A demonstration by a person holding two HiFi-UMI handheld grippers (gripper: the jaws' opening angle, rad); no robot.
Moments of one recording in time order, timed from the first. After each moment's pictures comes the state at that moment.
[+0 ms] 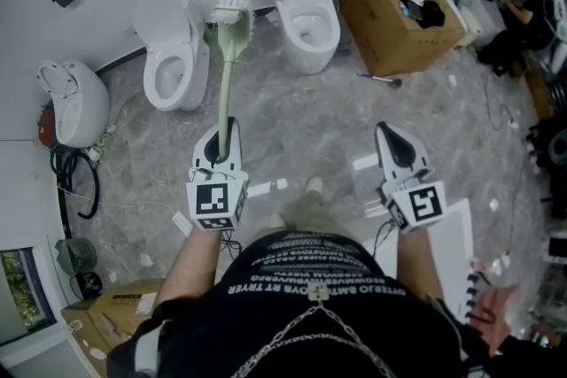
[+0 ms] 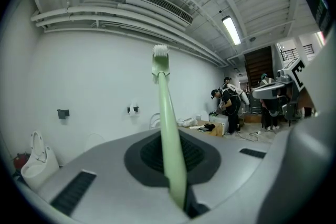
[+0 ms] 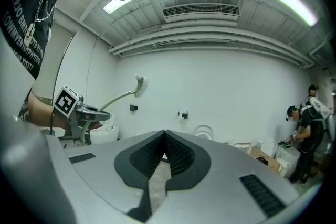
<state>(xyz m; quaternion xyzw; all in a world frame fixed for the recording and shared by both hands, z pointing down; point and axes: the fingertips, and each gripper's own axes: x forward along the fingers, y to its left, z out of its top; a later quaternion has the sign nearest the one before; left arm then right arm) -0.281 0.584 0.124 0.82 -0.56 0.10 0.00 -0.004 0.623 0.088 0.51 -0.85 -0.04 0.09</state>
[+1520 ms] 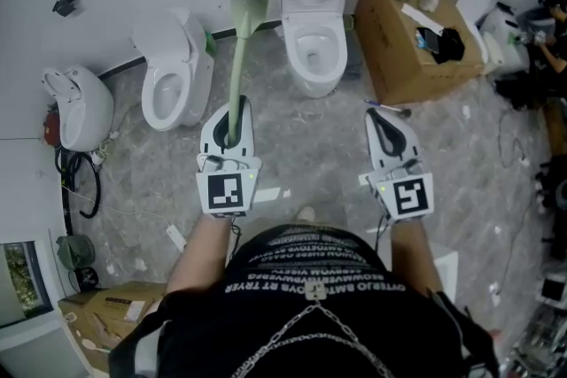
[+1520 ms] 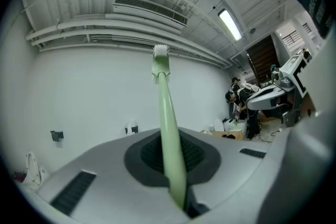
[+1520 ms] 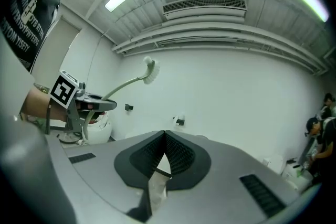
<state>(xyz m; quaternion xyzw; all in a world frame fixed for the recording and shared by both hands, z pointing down) -0.164 0.369 0.055 0.80 -0.60 0.06 -0.08 0.052 0.388 0.063 0.48 -0.87 -0.08 0.08</state>
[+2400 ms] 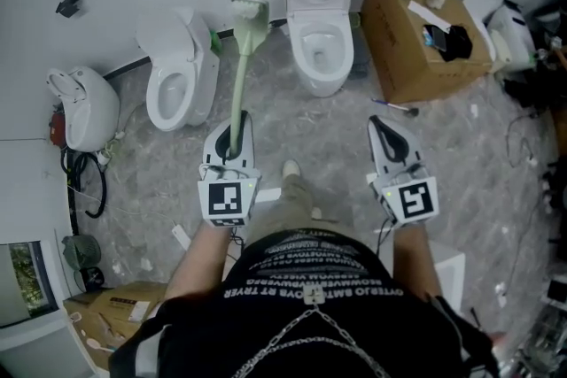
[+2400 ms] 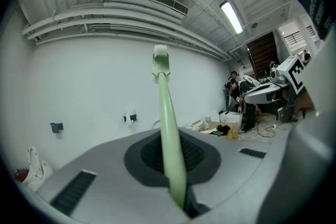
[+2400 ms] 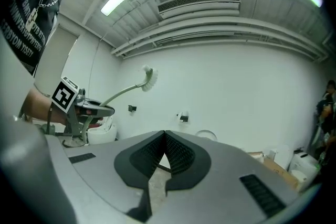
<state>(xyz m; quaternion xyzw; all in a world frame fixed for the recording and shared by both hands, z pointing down) -0.176 0.380 0.107 0.80 -0.59 0.10 -0.04 0.052 0.391 0.095 0.46 -0.89 -0.05 0.07</state>
